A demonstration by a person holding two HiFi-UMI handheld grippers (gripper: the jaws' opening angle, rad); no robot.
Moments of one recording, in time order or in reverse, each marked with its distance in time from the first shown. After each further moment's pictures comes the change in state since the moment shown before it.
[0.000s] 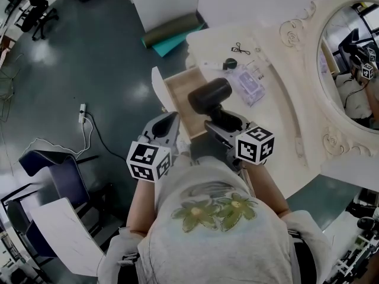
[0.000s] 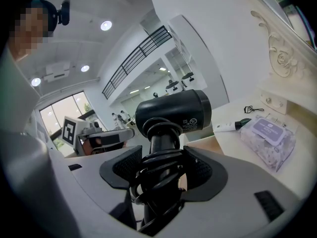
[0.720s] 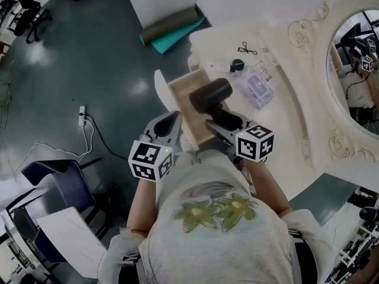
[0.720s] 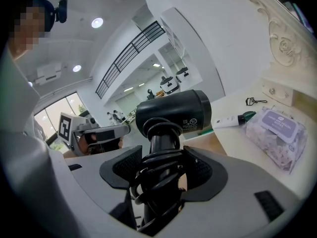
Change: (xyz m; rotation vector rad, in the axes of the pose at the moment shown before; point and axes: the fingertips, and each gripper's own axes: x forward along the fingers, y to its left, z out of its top) left arm 0.029 0.045 -0.001 -0.009 0.052 -0.043; right arm 0.051 -0.026 -0.003 0.053 0.046 -0.044
